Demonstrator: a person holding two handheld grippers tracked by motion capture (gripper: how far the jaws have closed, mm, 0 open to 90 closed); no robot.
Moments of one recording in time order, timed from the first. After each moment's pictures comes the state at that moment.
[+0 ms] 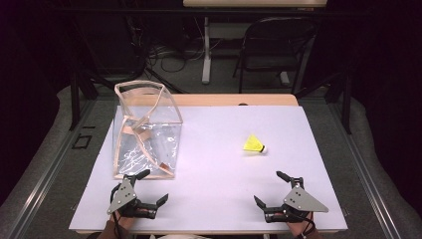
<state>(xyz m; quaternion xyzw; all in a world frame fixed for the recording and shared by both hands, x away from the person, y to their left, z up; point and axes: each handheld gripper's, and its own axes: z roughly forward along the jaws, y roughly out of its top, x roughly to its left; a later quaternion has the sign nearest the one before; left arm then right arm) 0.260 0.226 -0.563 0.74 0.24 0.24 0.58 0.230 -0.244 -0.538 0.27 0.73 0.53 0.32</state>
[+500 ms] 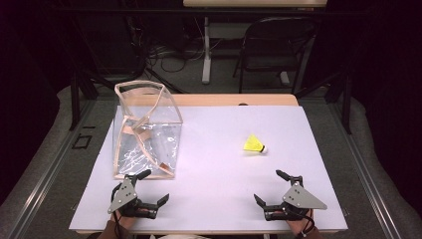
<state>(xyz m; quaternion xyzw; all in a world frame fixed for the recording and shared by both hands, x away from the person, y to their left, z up) 0.261 0.224 -0.564 0.74 0.24 0.23 0.58 0.235 -0.244 -0.538 0.28 0.74 0.52 0.32</state>
